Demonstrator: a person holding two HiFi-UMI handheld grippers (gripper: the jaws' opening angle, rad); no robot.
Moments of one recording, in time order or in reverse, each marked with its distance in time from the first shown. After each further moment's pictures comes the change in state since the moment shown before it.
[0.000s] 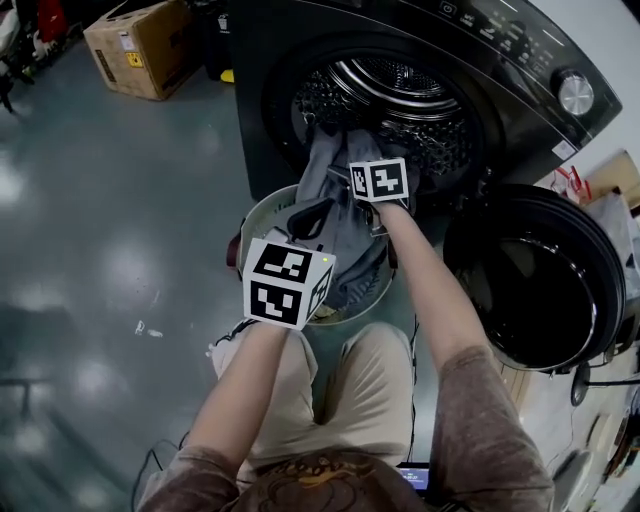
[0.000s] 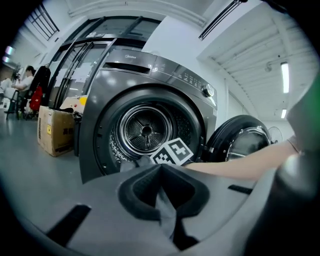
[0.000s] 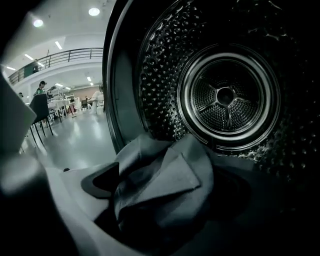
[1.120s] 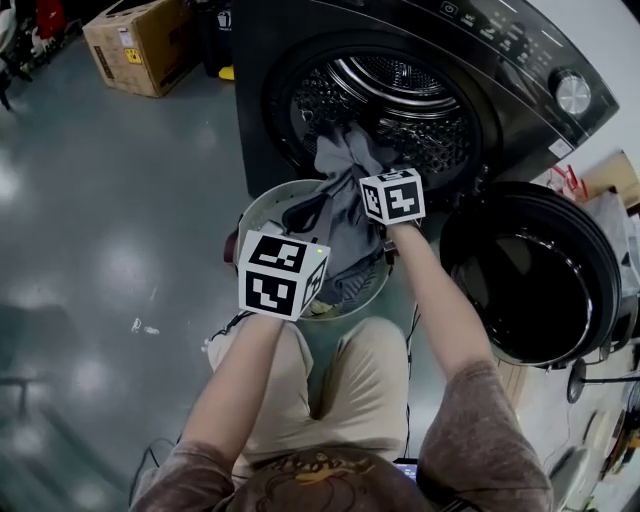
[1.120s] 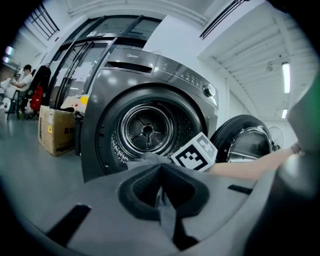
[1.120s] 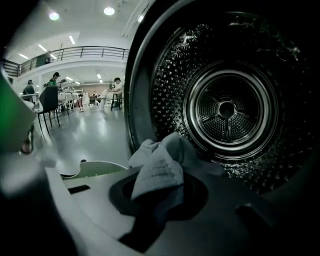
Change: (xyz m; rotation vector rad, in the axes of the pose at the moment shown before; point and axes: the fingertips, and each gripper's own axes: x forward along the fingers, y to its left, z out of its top) left arm -0.003 0.008 -0.002 -0.005 0.013 0.008; right arm -0.053 0.016 -0.002 -0.110 -0.043 0.035
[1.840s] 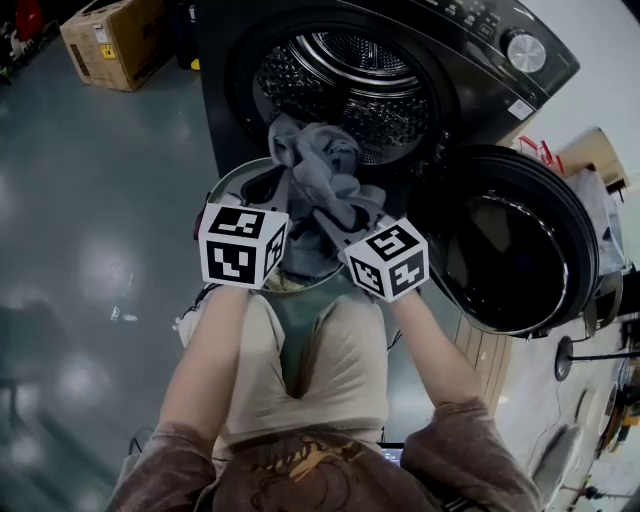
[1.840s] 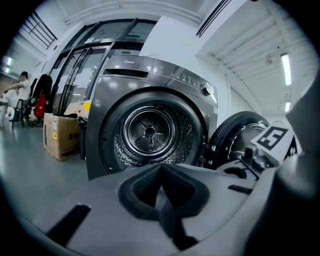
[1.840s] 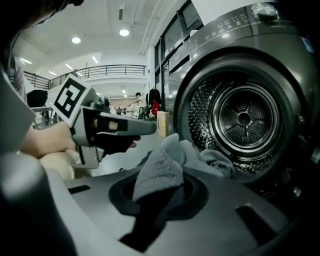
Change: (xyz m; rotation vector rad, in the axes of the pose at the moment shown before) left arm -0.010 -0.006 0.004 0.048 -0.013 0.053; right arm -0.155 0.113 -0.029 -0.055 -0.133 0.272
